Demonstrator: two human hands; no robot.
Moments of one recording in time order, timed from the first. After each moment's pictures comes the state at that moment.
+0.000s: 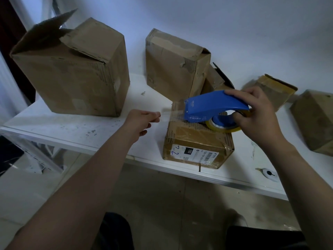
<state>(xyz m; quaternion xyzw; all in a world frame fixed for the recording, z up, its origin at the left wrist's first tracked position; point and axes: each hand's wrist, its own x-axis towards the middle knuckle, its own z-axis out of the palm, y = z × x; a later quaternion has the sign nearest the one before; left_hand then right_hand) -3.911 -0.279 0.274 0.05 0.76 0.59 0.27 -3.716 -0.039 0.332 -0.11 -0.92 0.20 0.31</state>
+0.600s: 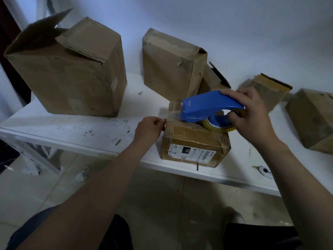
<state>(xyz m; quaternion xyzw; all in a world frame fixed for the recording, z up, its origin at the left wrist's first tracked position) -3.885 -0.253 0.251 0.20 0.88 0.41 0.12 -3.716 -0.041 0.326 -0.12 -0.92 0.20 0.30</state>
